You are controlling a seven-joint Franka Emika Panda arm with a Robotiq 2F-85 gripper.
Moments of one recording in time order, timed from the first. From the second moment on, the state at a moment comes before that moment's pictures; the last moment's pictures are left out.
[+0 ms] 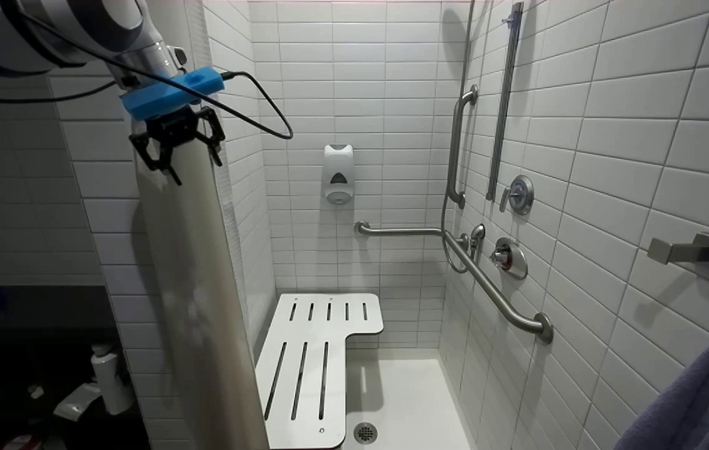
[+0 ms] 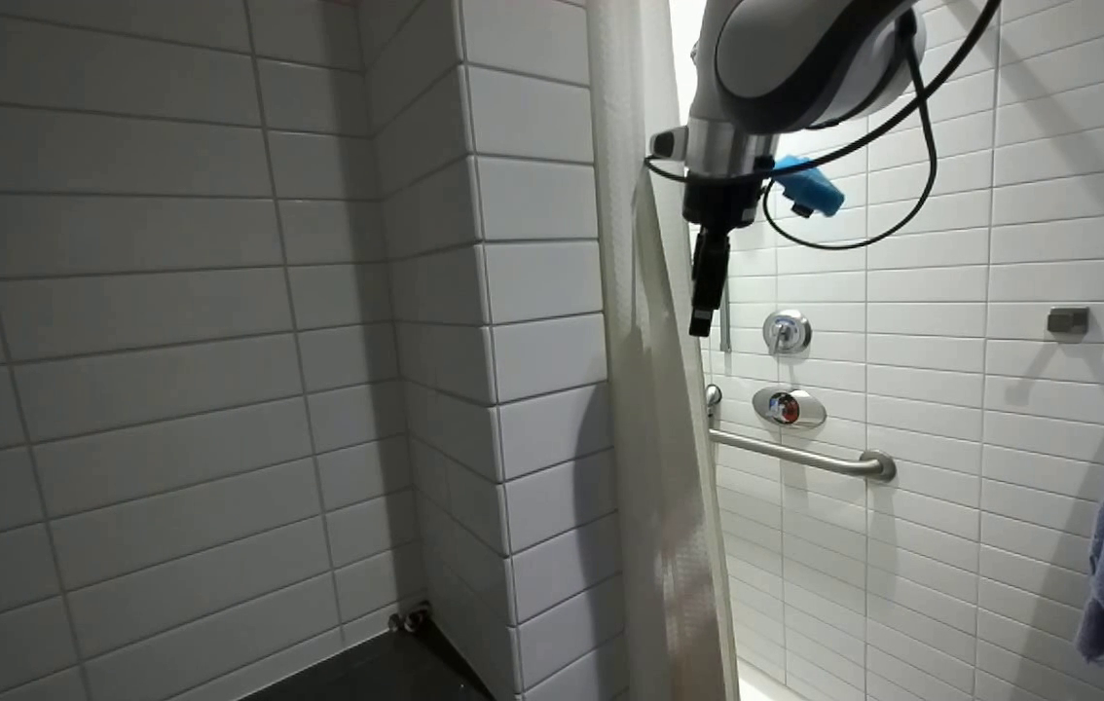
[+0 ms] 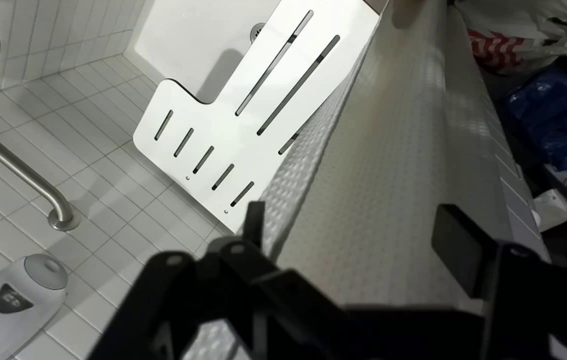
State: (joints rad) arm 0.10 -0.33 0.00 -2.28 -0.20 2.34 -0.65
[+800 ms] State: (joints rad) arm 0.10 -0.33 0.00 -2.28 -0.20 2.34 -0.65
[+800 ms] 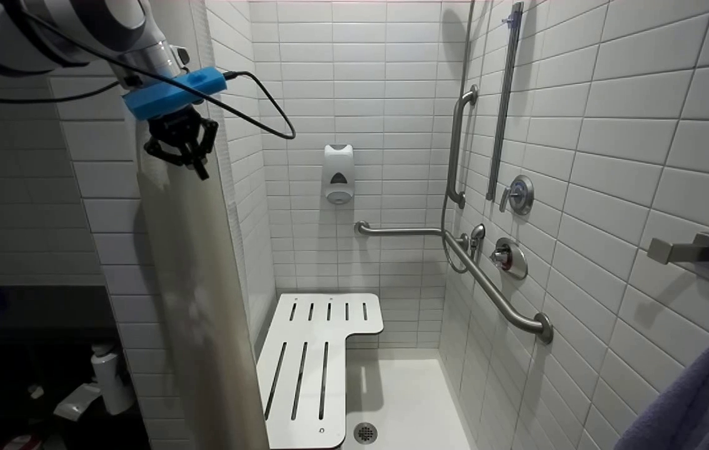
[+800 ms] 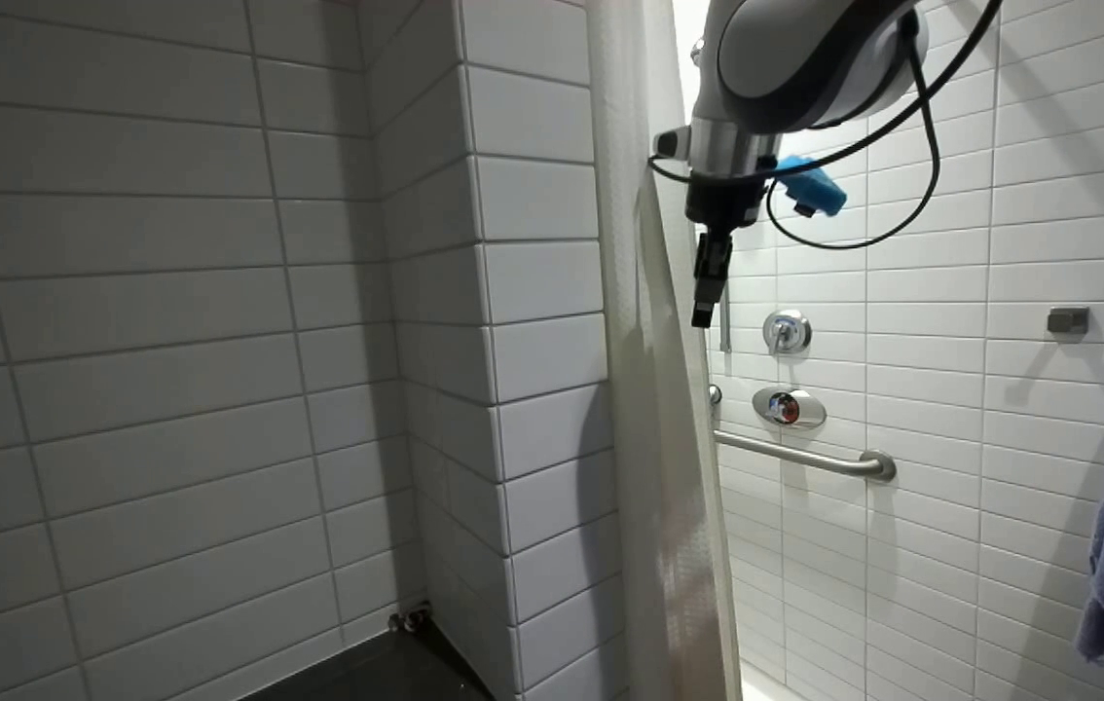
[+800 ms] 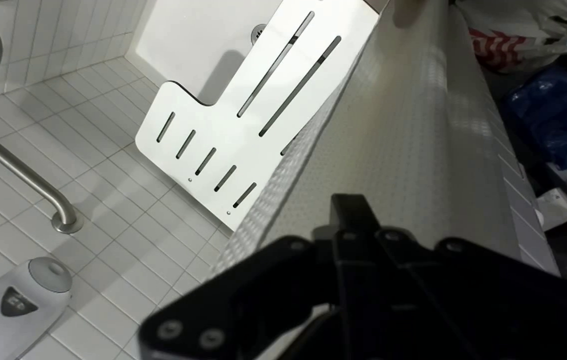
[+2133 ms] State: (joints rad) arm 0.10 -0.41 0.09 -2.38 -0.24 2.22 -0.28
